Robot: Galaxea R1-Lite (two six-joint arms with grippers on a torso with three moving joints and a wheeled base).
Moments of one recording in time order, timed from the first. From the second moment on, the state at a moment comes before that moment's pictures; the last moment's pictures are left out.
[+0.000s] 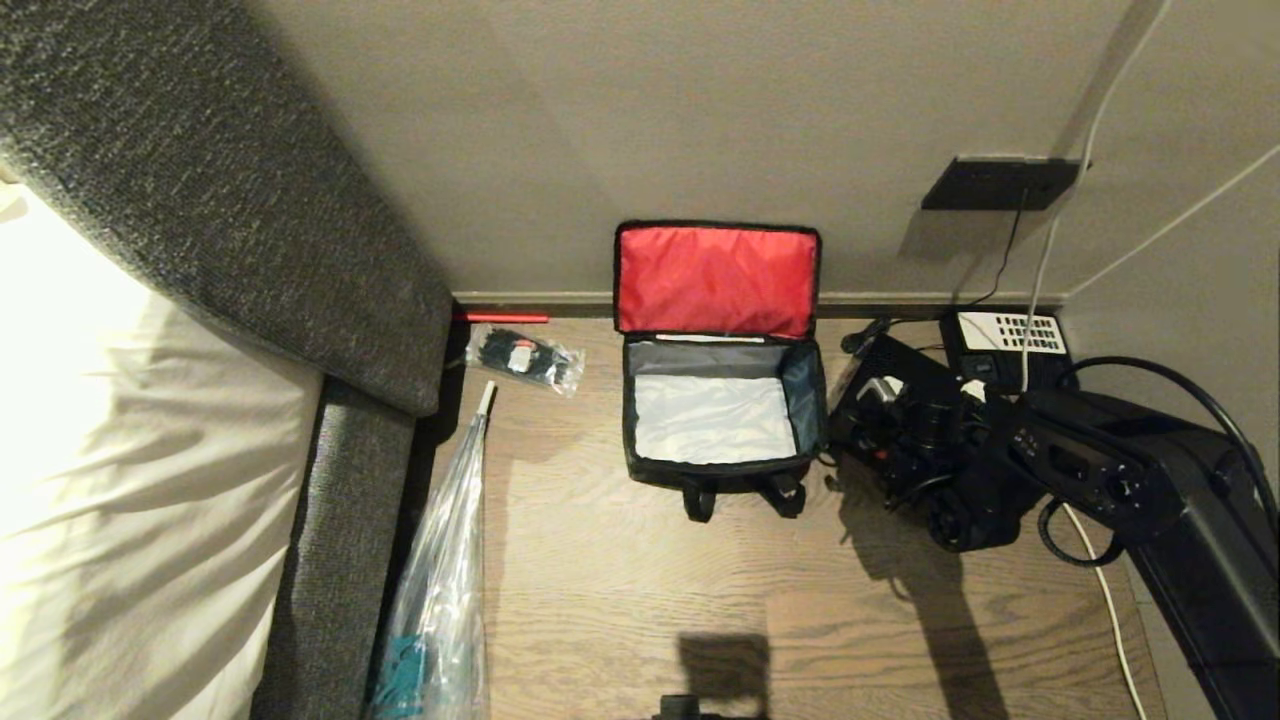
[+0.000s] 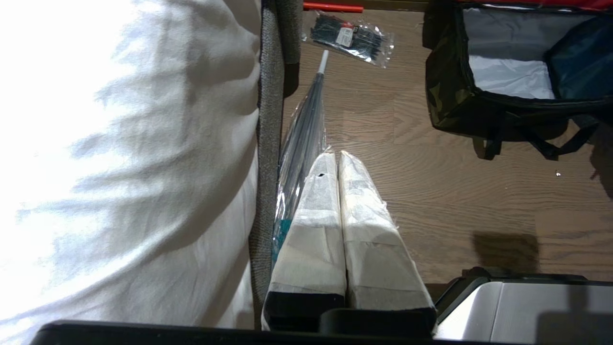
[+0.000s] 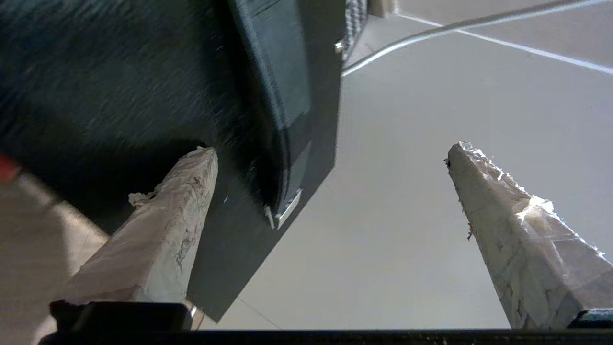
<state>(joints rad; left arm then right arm) 0.00 0.00 0.00 0.00 0.00 0.01 0.12 2.66 -1.33 -1.23 -0.84 -1.13</state>
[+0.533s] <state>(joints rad) 0.00 0.00 0.00 0.00 0.00 0.01 0.07 2.71 -1.43 -1.23 -0.83 -1.16</state>
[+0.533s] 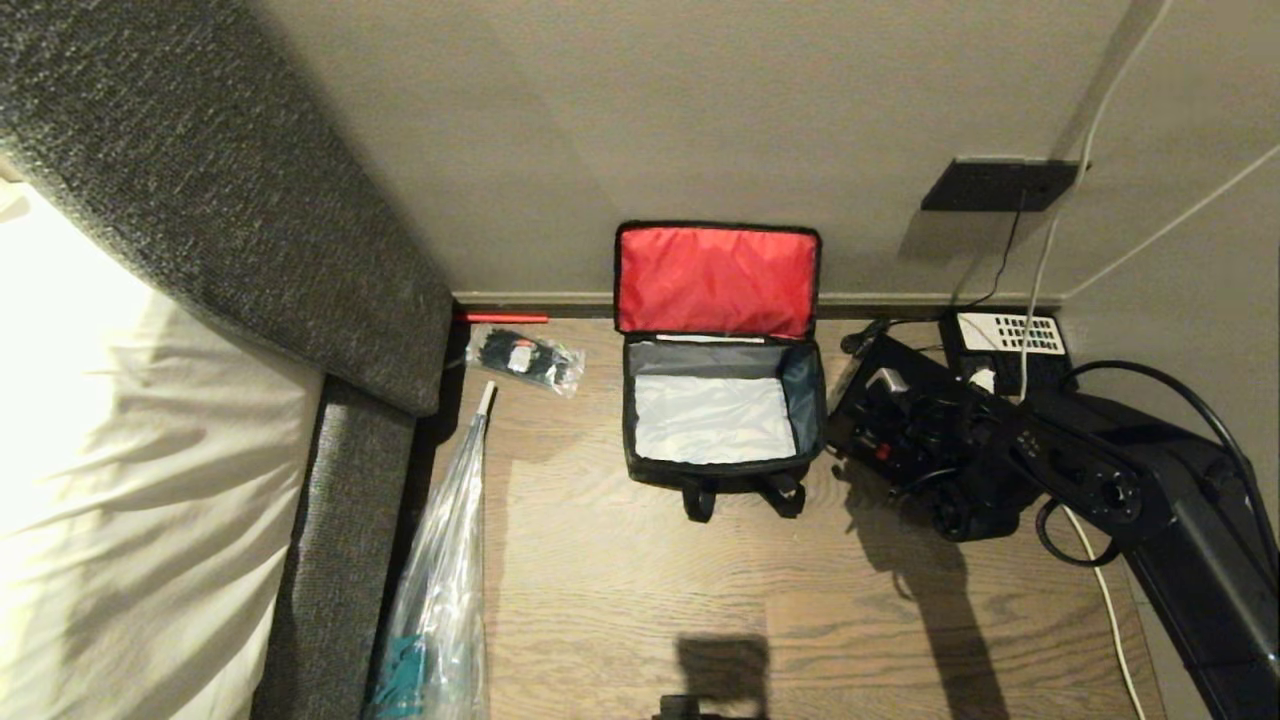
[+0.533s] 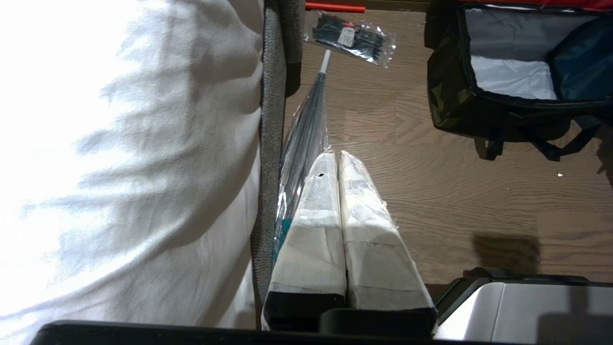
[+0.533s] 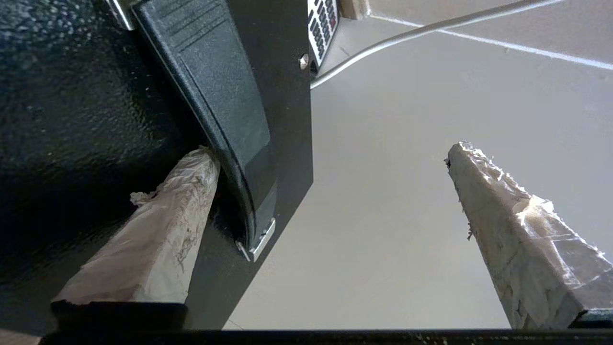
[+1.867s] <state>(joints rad) 0.00 0.00 0.00 0.00 0.00 0.01 0.05 2.78 -1.59 -1.21 -0.87 -1.17</state>
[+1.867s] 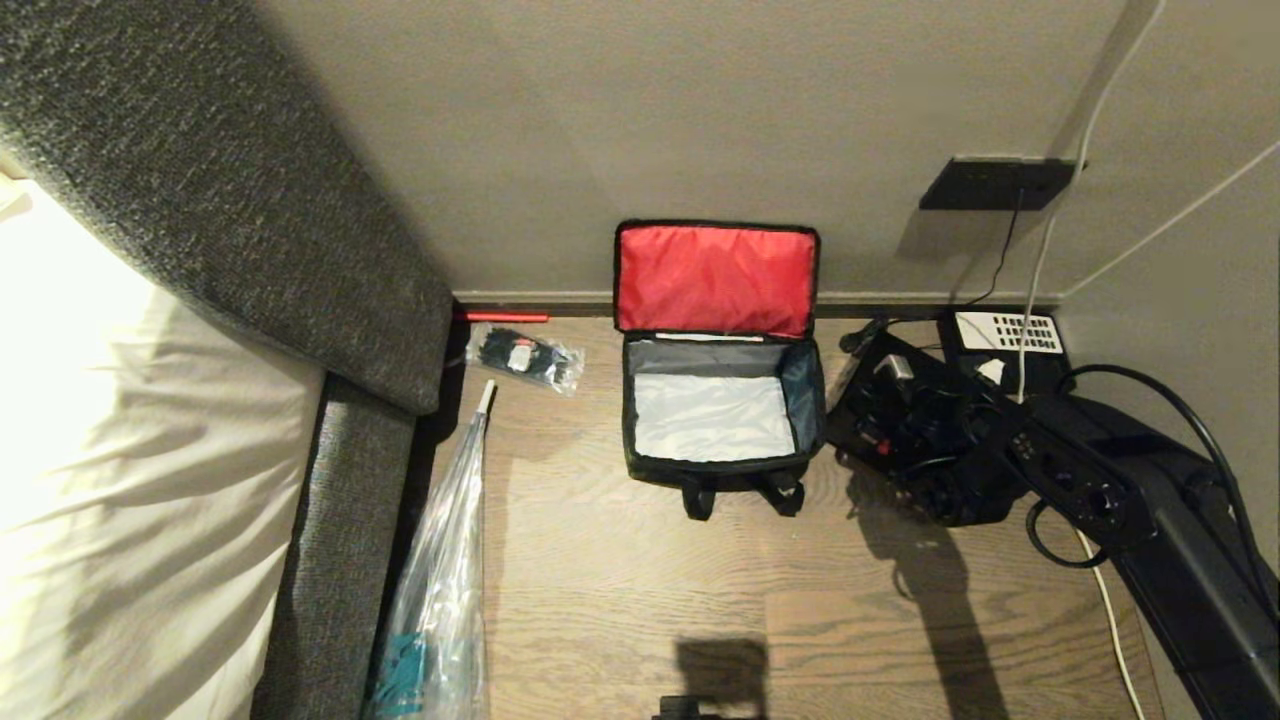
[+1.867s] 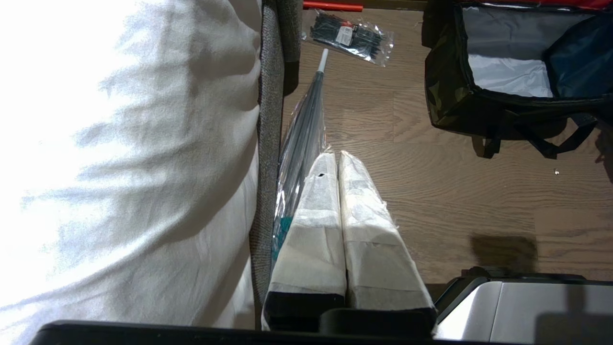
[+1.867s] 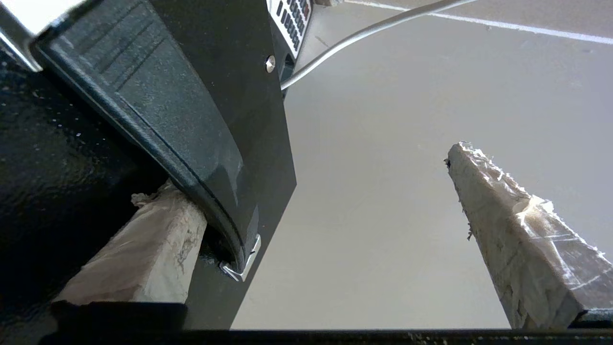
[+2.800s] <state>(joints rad) 0.00 0.00 0.00 0.00 0.00 0.01 0.06 2.81 -1.57 -1.25 -0.87 -1.17</state>
